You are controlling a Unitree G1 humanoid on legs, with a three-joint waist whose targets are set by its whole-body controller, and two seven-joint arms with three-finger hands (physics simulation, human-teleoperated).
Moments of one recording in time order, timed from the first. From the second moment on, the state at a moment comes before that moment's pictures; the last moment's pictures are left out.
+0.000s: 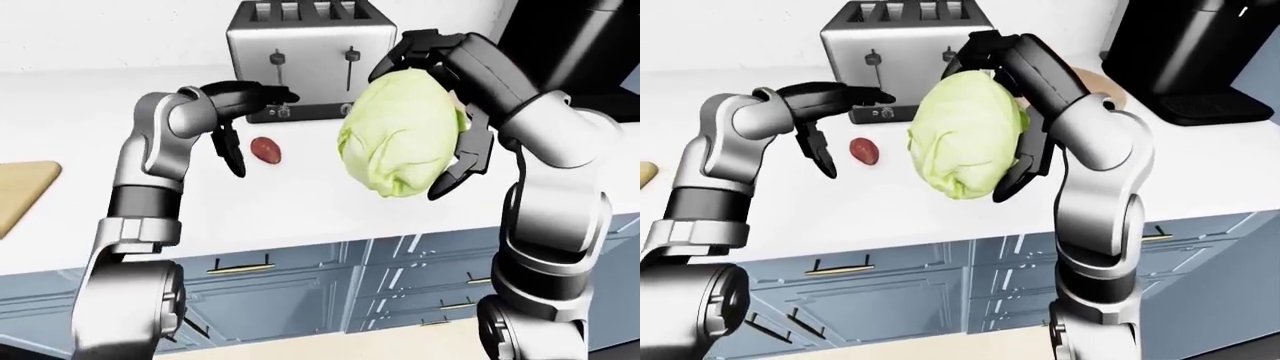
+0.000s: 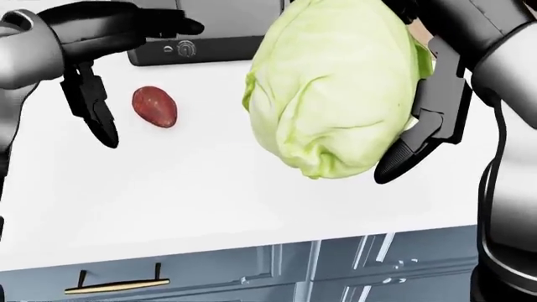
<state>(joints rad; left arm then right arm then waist) -1.10 0.45 0.05 0.66 0.84 -0.35 -0.80 -0.85 -0.30 -0.06 -0.41 -0.59 0.68 0.82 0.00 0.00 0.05</state>
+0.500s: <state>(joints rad) -1.21 0.42 -0.01 1.08 1.03 -0.50 -0.42 -0.83 -0.29 -0.07 -0.42 -0.58 0.69 0.81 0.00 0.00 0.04</state>
